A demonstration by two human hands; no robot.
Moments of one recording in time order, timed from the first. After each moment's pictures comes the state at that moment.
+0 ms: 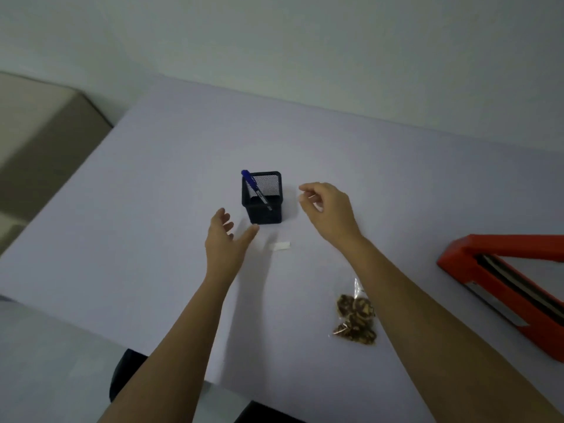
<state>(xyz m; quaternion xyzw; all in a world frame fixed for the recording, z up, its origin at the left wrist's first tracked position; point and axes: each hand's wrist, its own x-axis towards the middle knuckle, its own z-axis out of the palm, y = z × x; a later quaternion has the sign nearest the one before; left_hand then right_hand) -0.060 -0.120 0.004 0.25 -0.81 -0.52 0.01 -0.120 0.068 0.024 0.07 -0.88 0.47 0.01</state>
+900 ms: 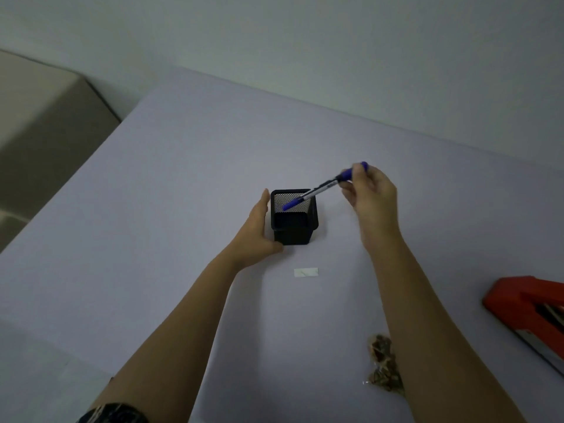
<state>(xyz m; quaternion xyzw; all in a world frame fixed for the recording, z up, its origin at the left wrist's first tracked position) -0.142 -0.171 -0.023 0.00 -0.83 -0.53 -0.17 -0.181 0.025 0.047 -0.16 -0.67 0.73 0.03</state>
